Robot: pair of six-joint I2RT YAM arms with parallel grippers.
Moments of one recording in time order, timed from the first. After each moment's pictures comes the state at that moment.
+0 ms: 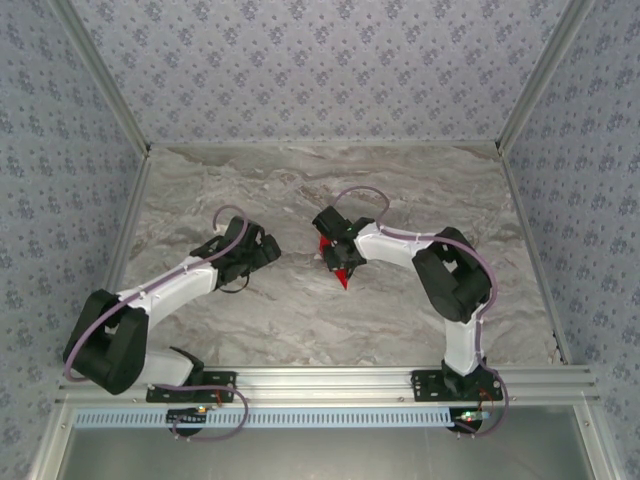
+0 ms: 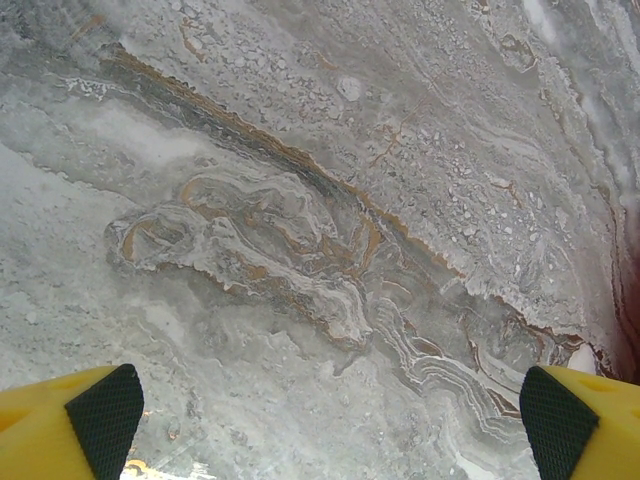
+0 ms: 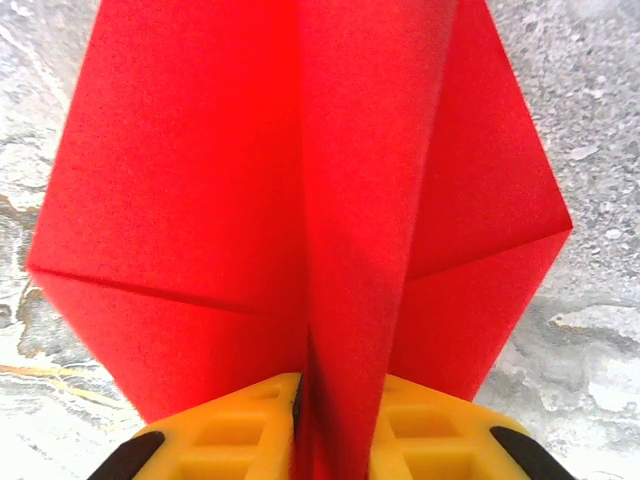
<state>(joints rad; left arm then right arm) -0.52 1.35 0.74 -0.35 -0.17 -0.90 0.74 1.93 1.25 -0.57 0.14 0.51</state>
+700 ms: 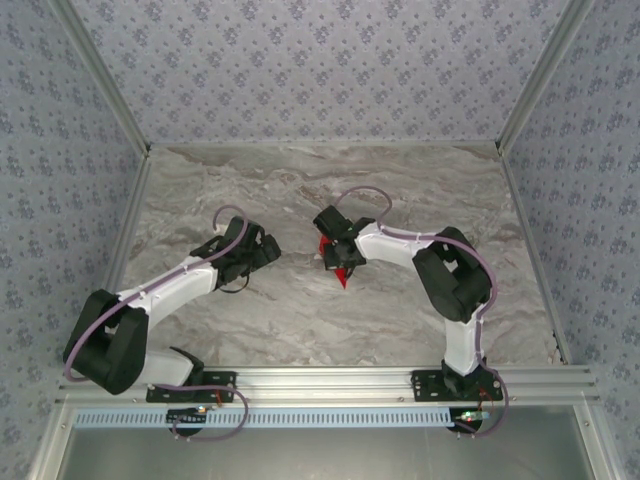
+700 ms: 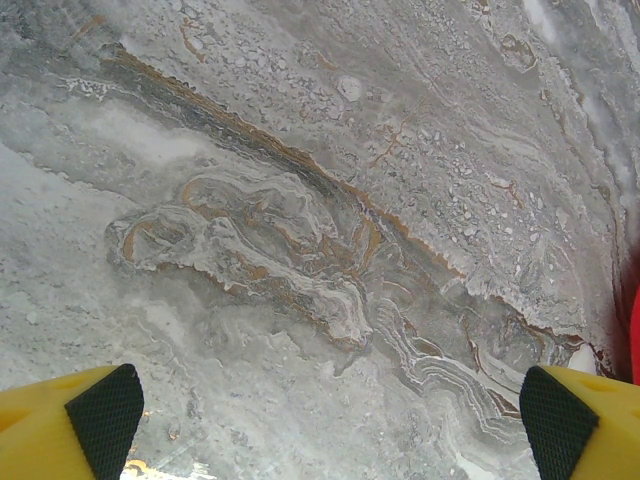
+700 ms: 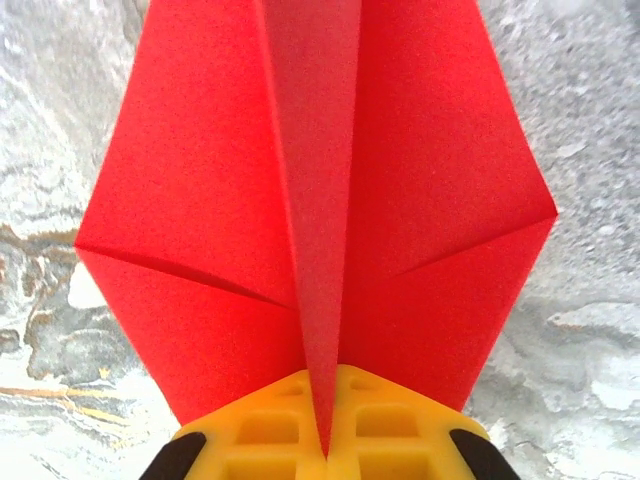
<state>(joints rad) -0.52 1.35 0.74 -0.35 -0.17 -0.90 0.73 1.92 1.26 -0.56 0.14 0.57</state>
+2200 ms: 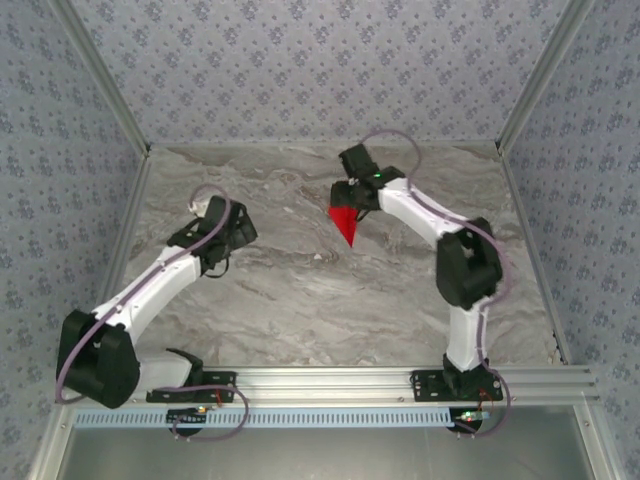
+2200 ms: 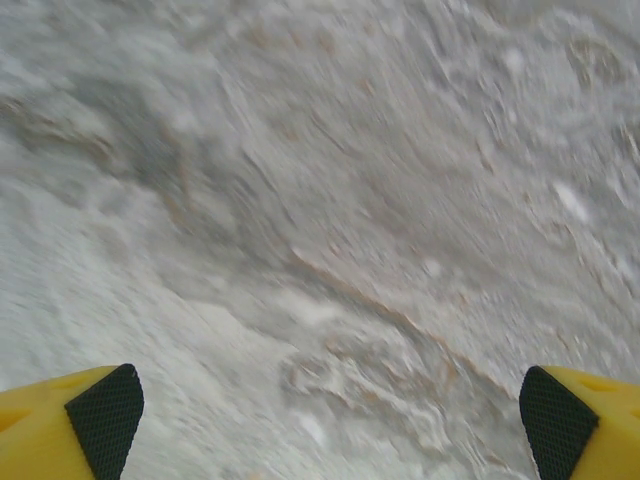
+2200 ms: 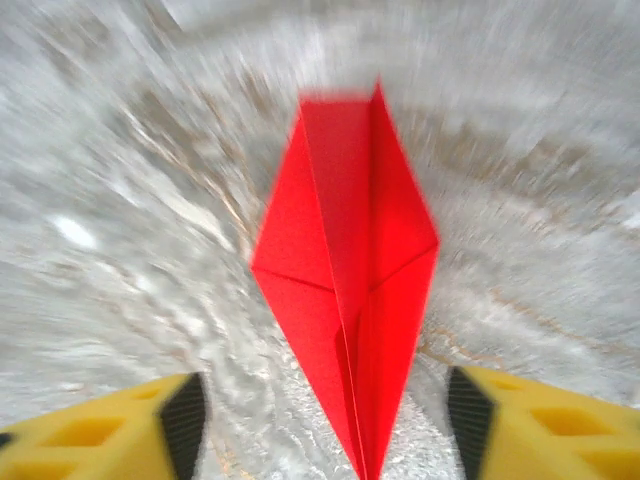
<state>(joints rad) -0.40 1.25 0.92 -0.58 -0.39 -0.72 0.51 1.88 1.60 -0.64 0.12 0.47</state>
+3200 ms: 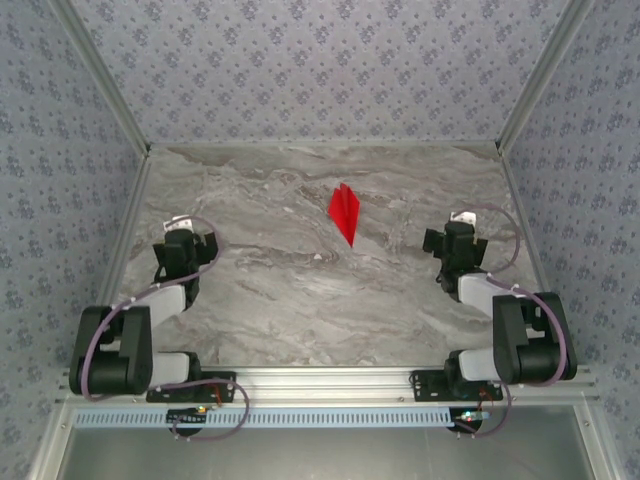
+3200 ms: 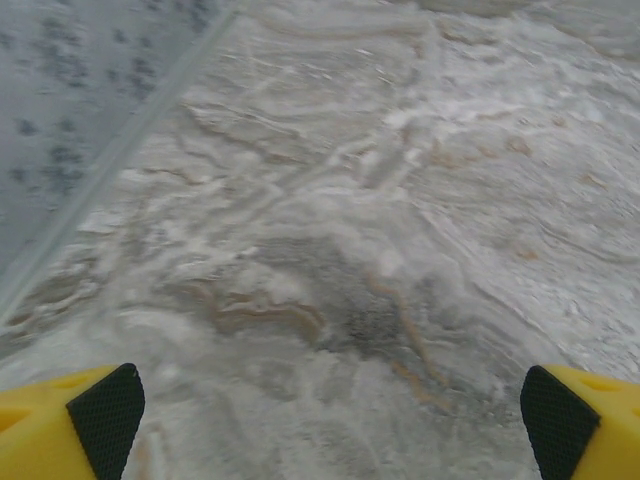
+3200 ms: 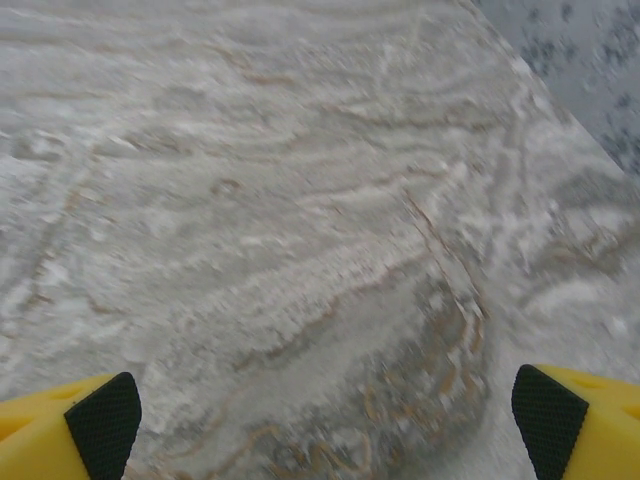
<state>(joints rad) -0.03 1.32 0.38 0.42 -0.28 -0.09 0.05 1.36 0.44 0.37 0.32 0.10</state>
